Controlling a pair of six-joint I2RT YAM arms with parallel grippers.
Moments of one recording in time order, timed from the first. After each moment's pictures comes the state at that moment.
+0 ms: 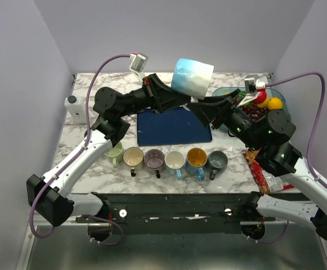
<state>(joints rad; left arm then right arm) -0.61 1.27 1.24 0.60 0.75 -1.12 0.88 0.93 1.19 0.02 0.06 0.44</state>
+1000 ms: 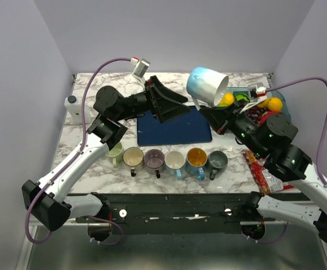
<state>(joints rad) -0.62 1.23 1.23 0.42 0.74 -0.92 0.88 0.87 1.19 -0.22 0.20 0.43</state>
